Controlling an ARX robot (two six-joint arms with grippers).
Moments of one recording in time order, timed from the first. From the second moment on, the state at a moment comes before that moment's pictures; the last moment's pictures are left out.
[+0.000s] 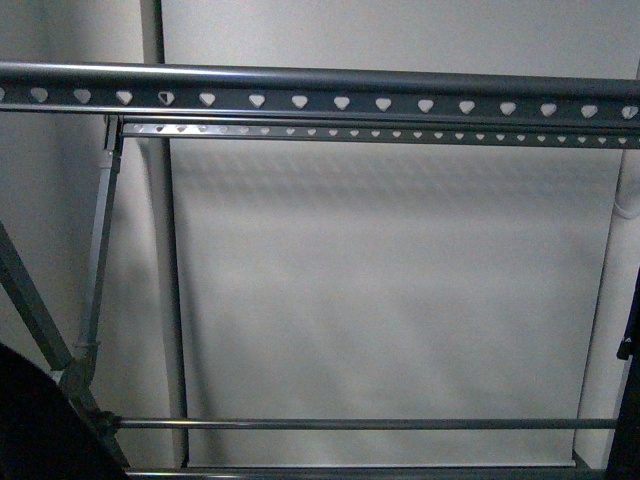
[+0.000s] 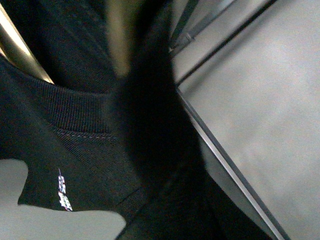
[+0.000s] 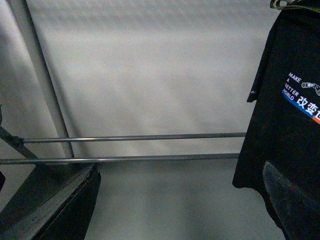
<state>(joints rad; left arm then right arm) 0.16 1.52 1.02 0.01 -0.29 -0.73 0.00 0.00 0.01 0.00 0.00 0.00</state>
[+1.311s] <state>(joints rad) -0.13 1.47 1.30 -0.48 0.73 1.53 0.00 0.00 0.01 0.00 0.00 0.00</state>
